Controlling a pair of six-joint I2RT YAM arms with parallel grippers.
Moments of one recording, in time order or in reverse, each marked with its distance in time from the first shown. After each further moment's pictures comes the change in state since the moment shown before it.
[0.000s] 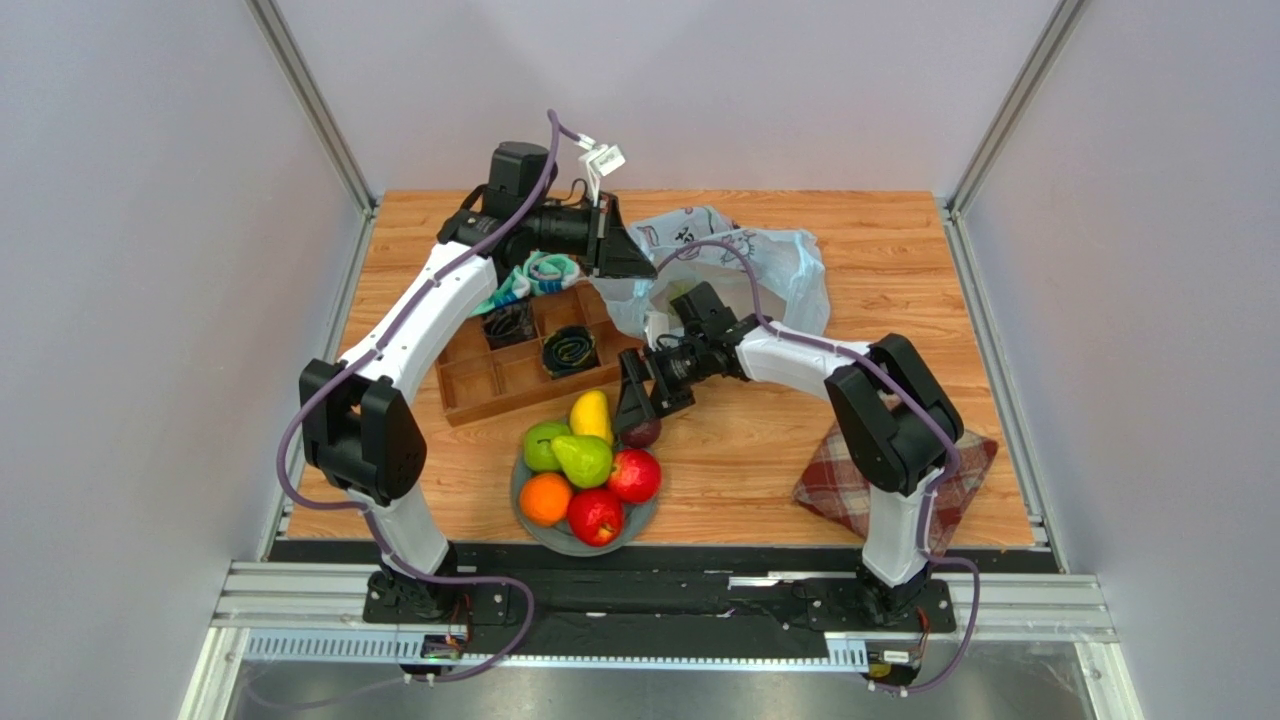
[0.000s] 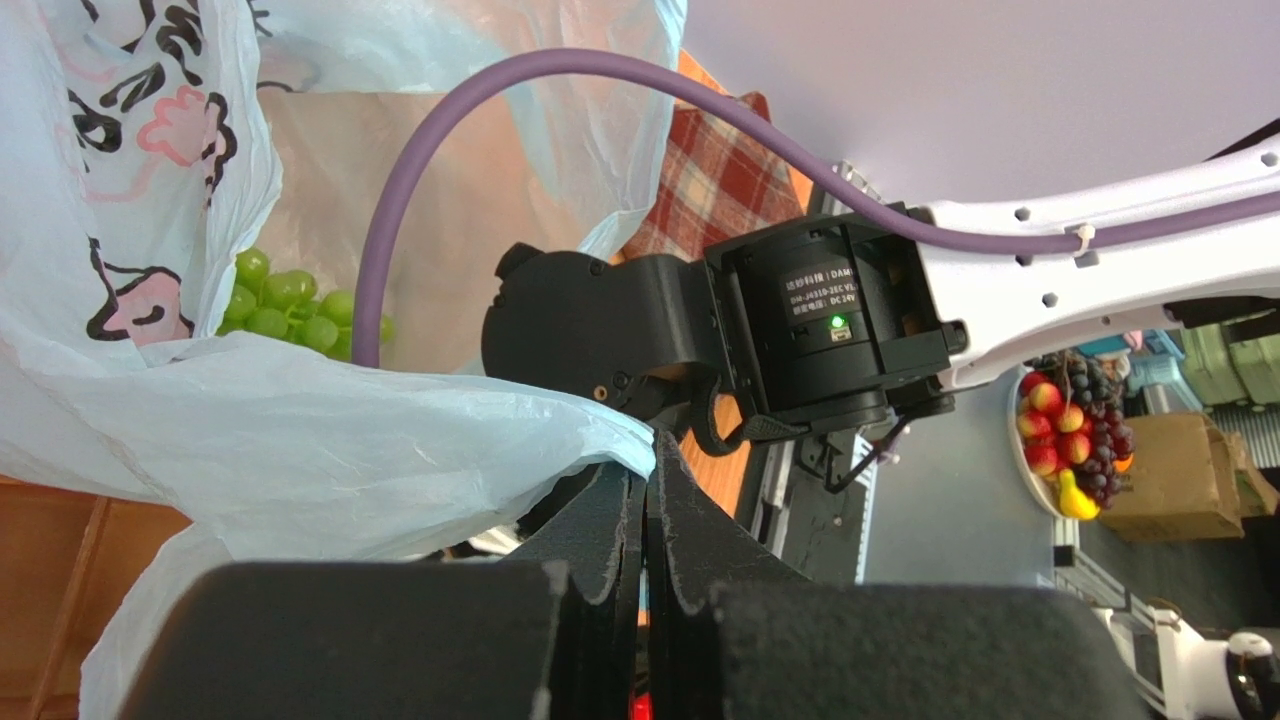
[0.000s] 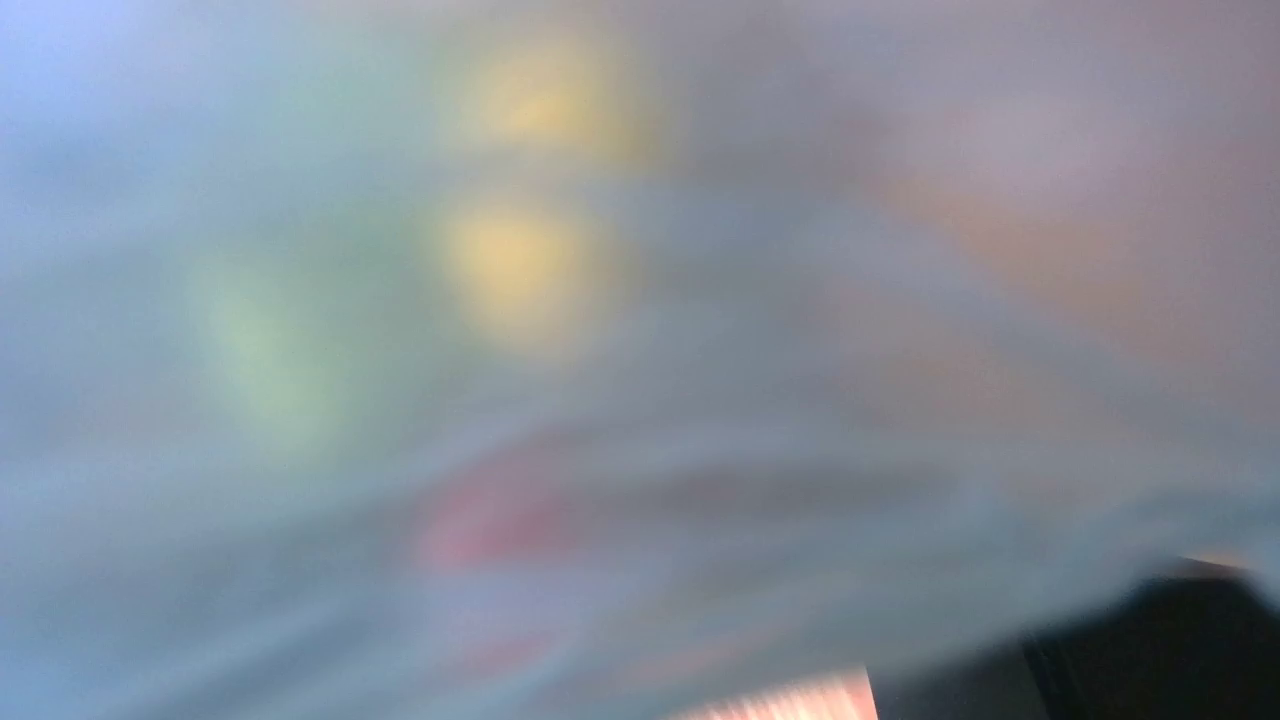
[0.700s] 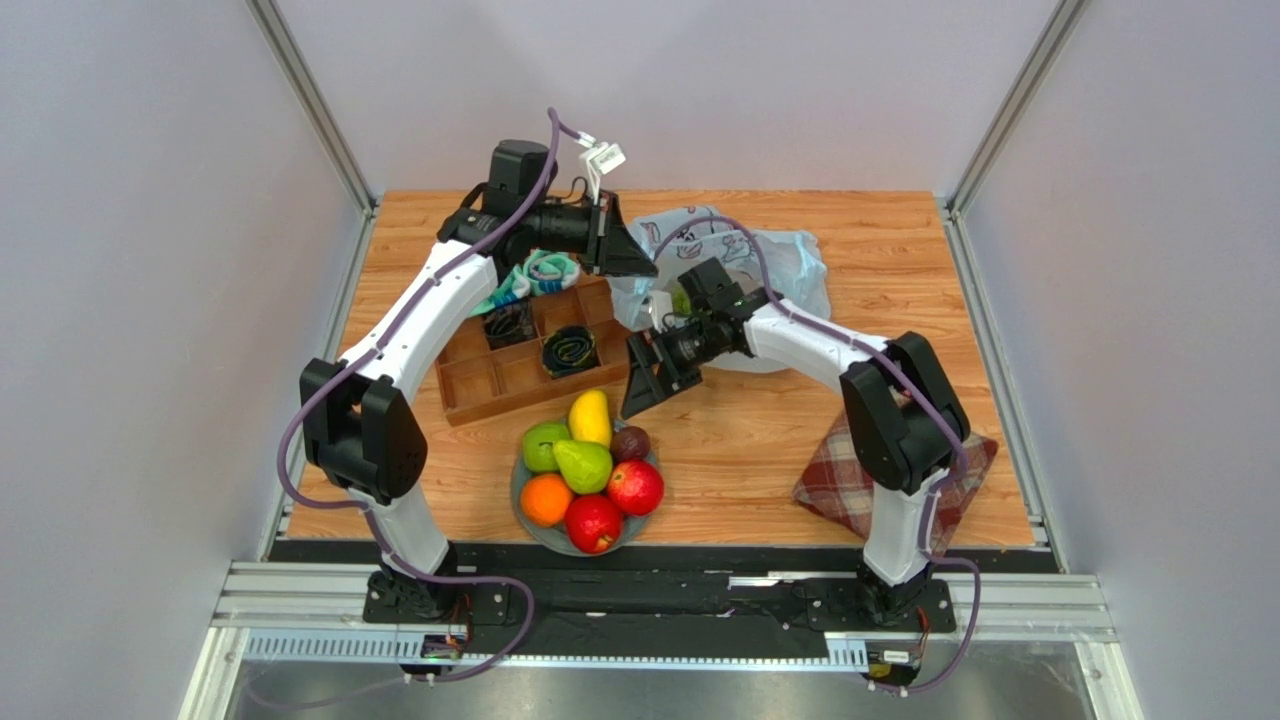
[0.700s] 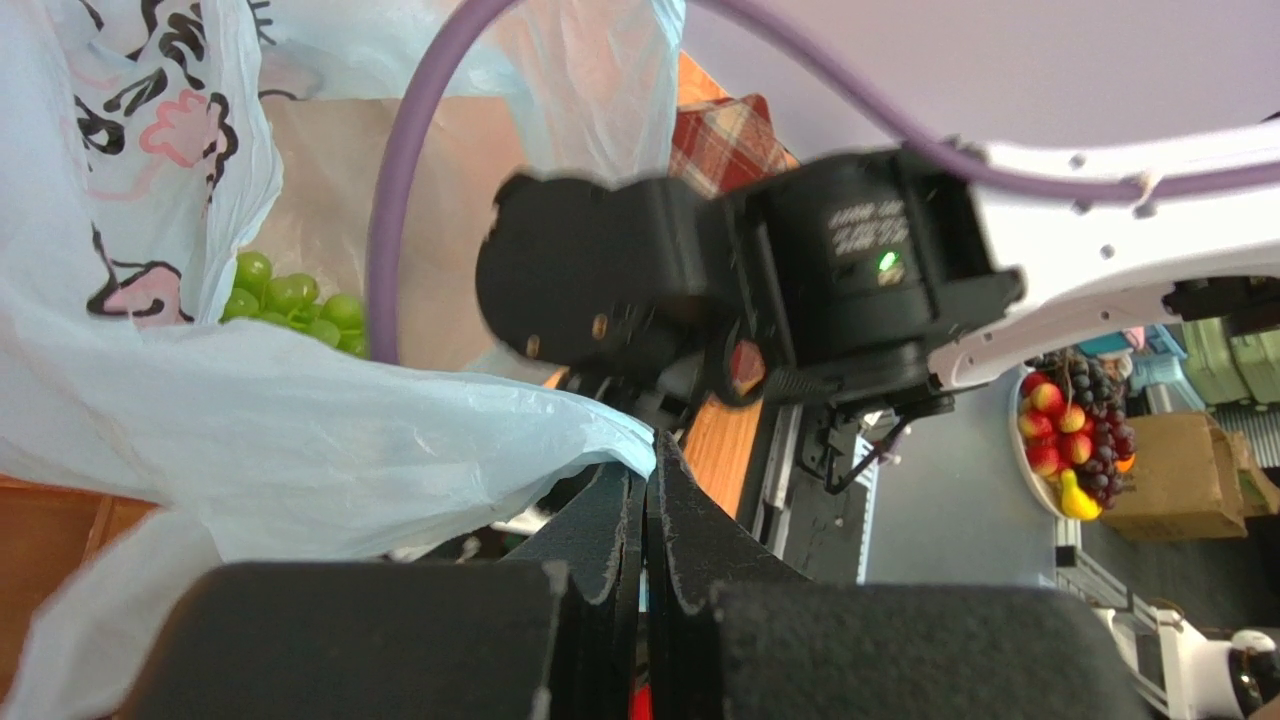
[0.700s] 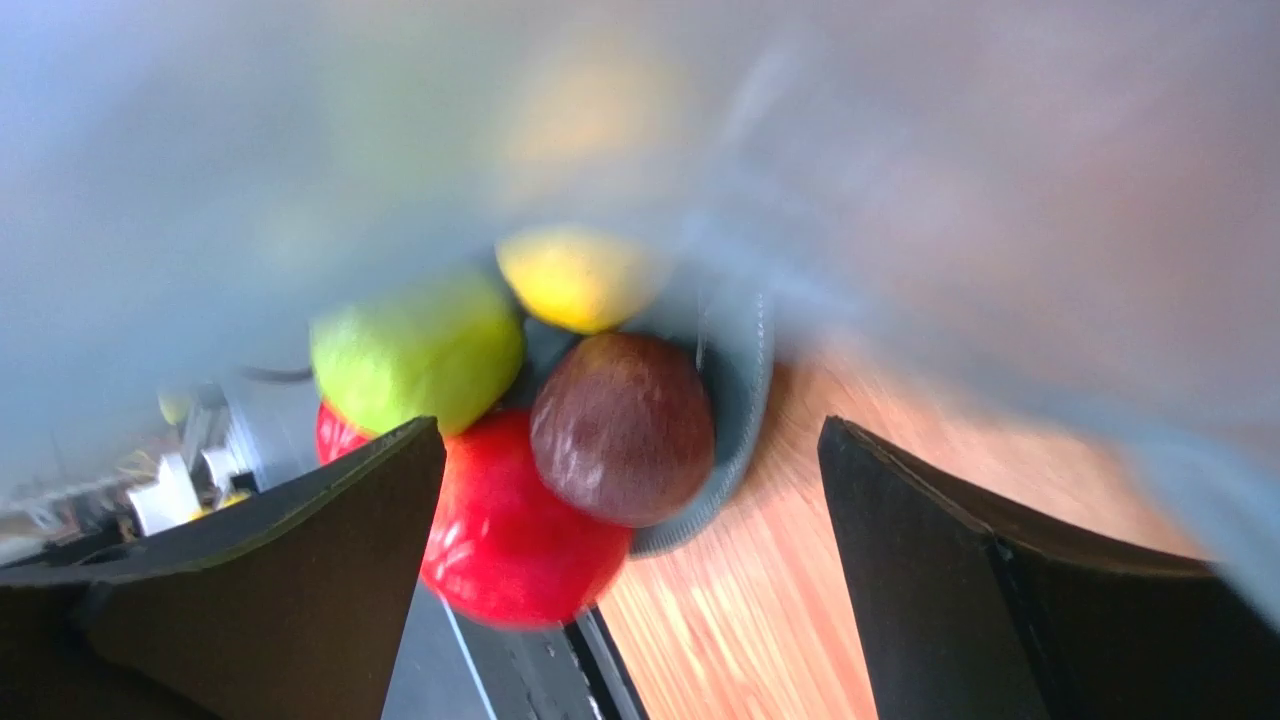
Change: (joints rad) left arm 0.000 0.002 0.005 -0.002 0.000 0.002; right arm -0.030 -0.003 0.105 -0.156 -0.033 -0.125
